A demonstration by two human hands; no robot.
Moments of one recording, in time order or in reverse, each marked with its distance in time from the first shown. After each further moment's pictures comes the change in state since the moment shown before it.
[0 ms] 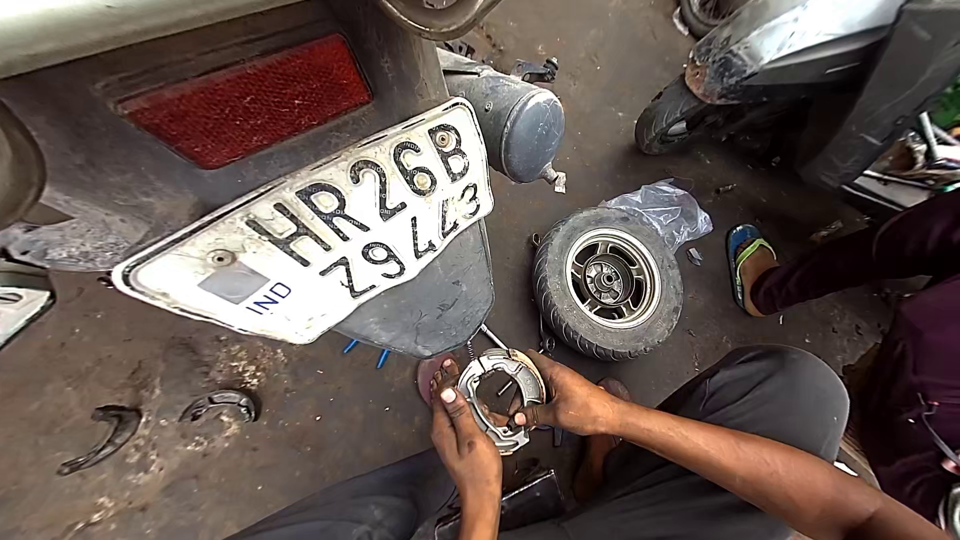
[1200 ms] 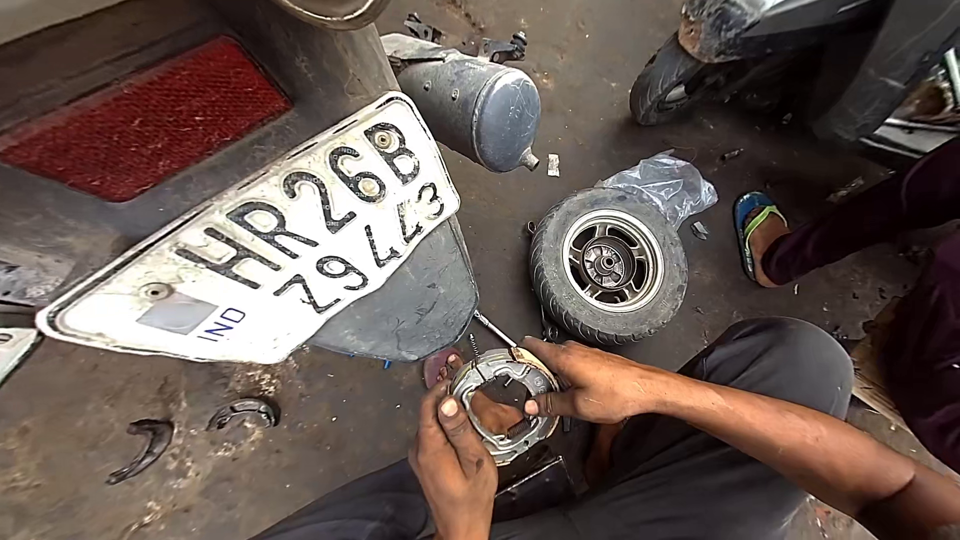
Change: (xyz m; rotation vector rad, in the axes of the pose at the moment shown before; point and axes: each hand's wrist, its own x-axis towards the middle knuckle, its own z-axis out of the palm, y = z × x) left_hand -0.001 0.039 -0.020 0.461 -0.145 0.494; right_hand -0.026 -0.058 -0.035 -0.445 -0.115 -0.067
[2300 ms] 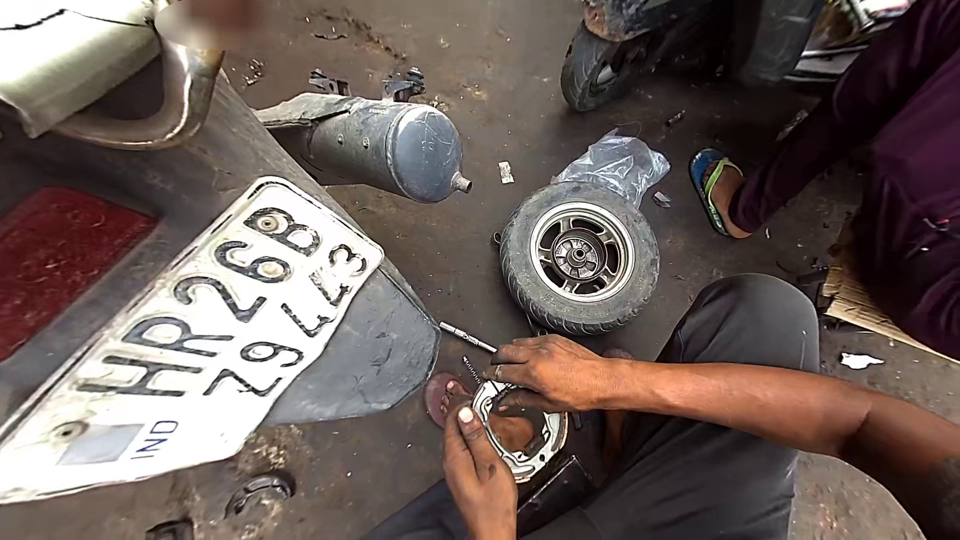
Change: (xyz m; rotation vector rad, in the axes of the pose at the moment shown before) left_hand -0.014 0.004 0.026 -0.121 -0.187 -0.263; right_hand 0.015 0.041 0.024 -0.450 0.464 -0.449
